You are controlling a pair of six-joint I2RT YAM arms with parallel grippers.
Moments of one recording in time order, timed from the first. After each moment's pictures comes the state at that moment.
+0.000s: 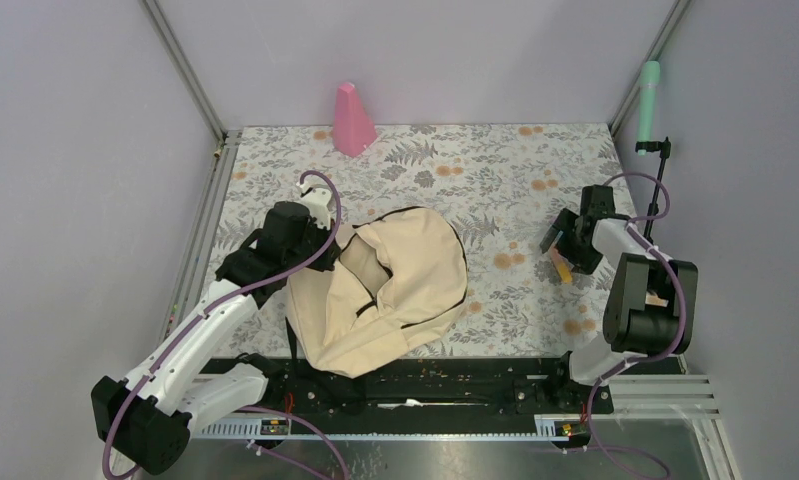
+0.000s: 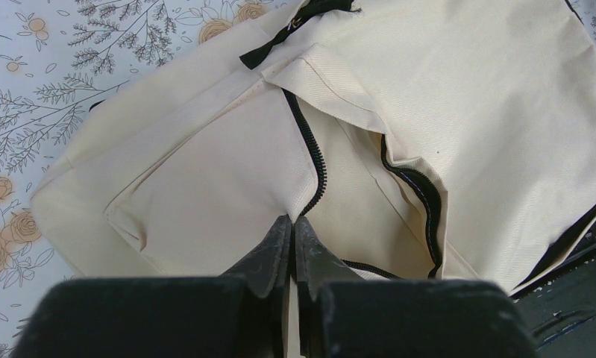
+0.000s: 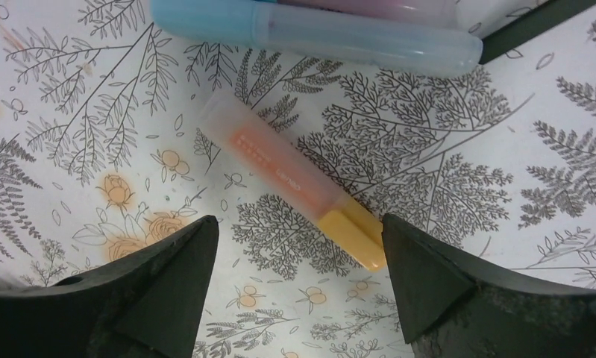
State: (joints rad) left arm -0.47 0.97 0.87 -0.55 0.05 -0.21; right arm -0.17 1.55 0.90 -0.50 0.02 0.42
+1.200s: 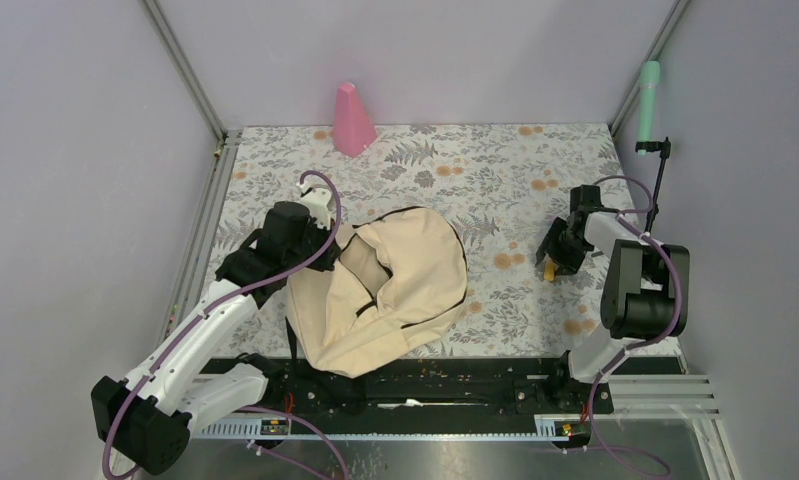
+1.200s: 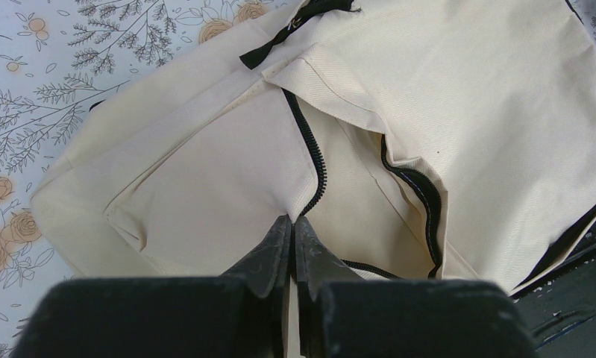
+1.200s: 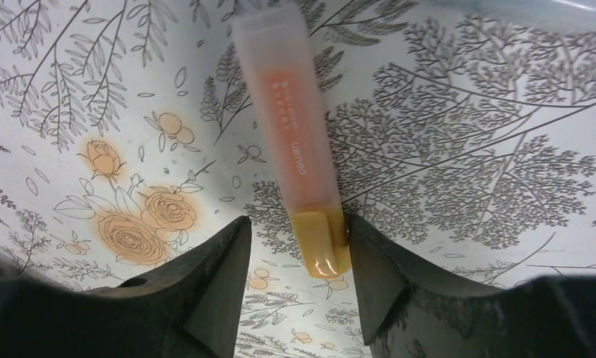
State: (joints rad) left arm -0.47 0.97 0.87 -0.55 0.05 -0.21; right arm -0.14 1.66 0.95 -0.58 -0.04 0.42
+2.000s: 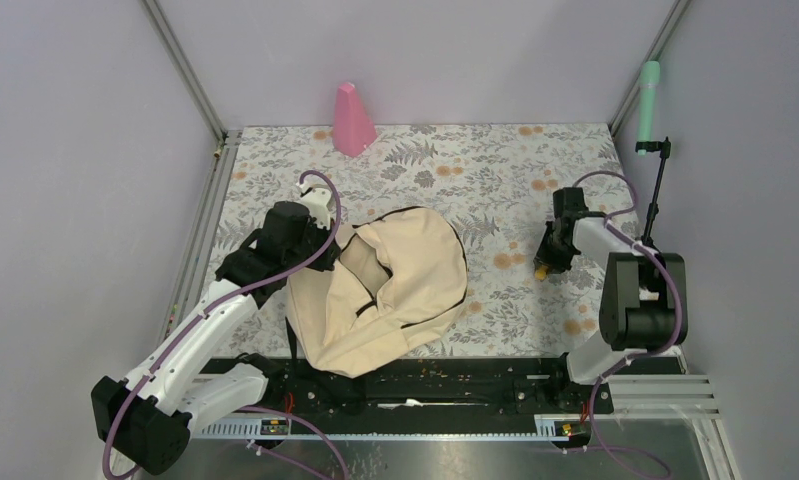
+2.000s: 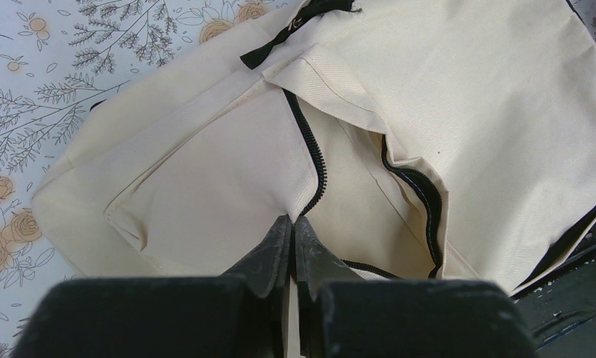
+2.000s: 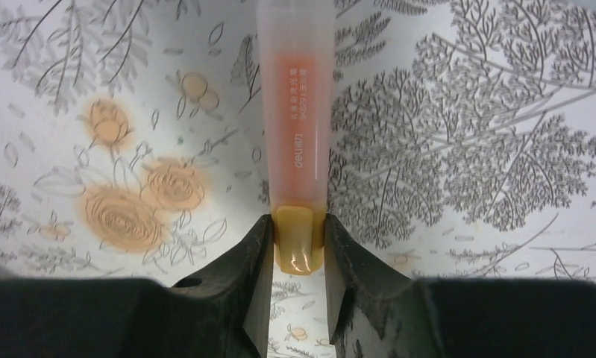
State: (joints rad) left arm -0.47 0.97 0.87 -0.55 0.05 -0.21; right arm -0.03 1.65 0.94 -0.58 0.07 0.40
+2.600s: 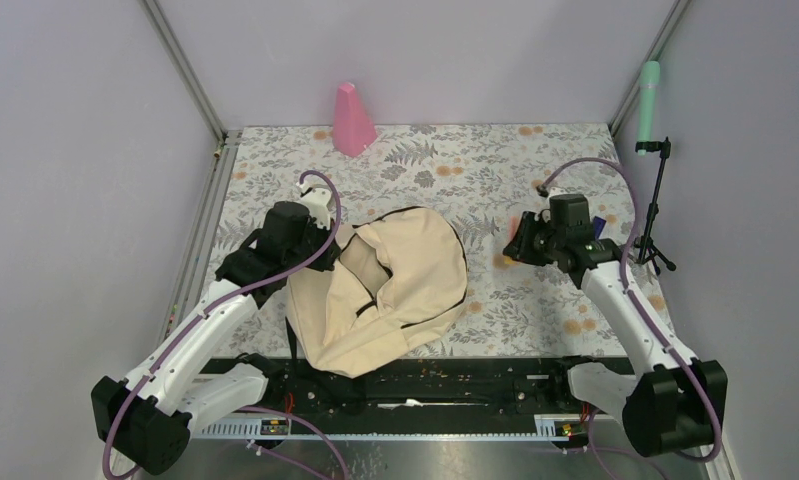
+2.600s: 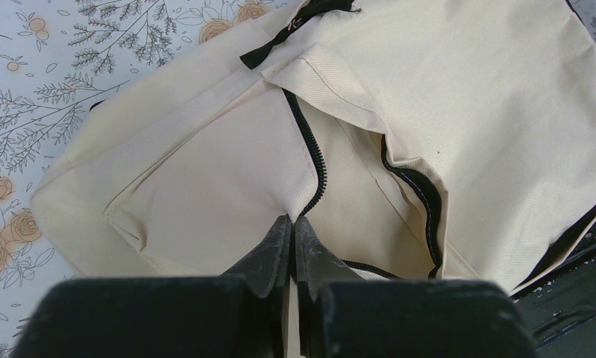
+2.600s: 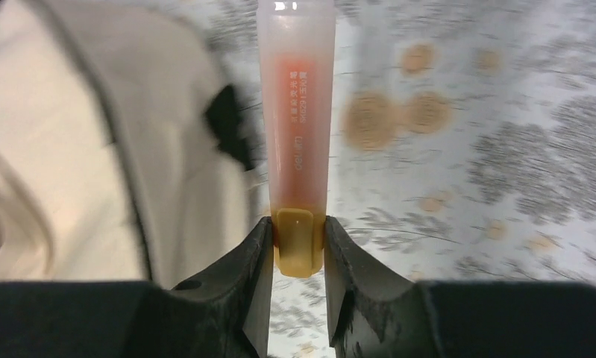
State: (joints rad) left arm -0.47 0.97 0.87 -0.55 0.05 -0.21; right arm 0.15 1.13 0.81 -0.54 -0.15 0.36
